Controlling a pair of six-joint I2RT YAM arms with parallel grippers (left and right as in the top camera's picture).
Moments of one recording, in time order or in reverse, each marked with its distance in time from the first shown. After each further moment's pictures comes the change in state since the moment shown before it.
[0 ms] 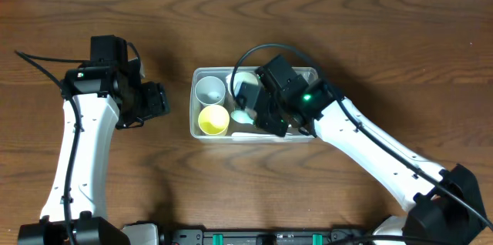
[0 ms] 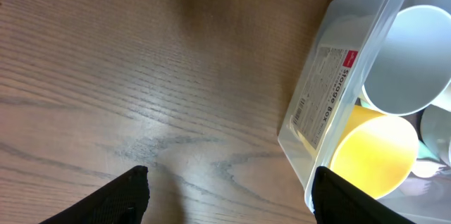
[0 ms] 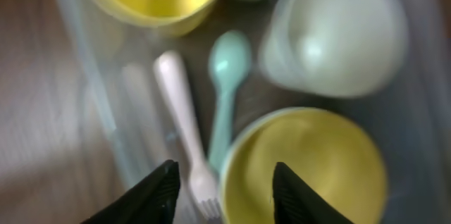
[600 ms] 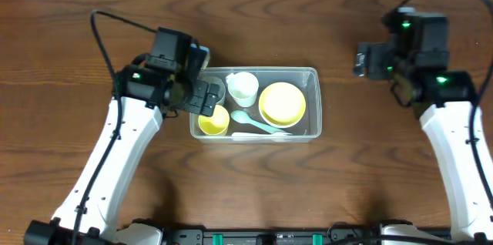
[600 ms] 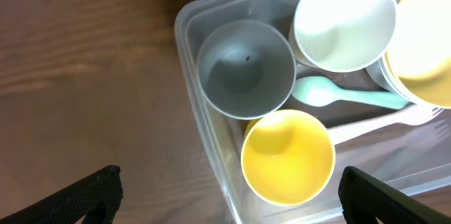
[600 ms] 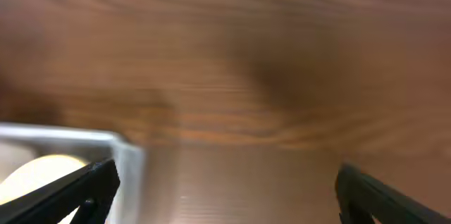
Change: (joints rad) left arm -0.358 -0.013 0.051 0.134 -0.115 0.273; right arm -0.668 -0.235 0.000 0.060 0.107 0.549
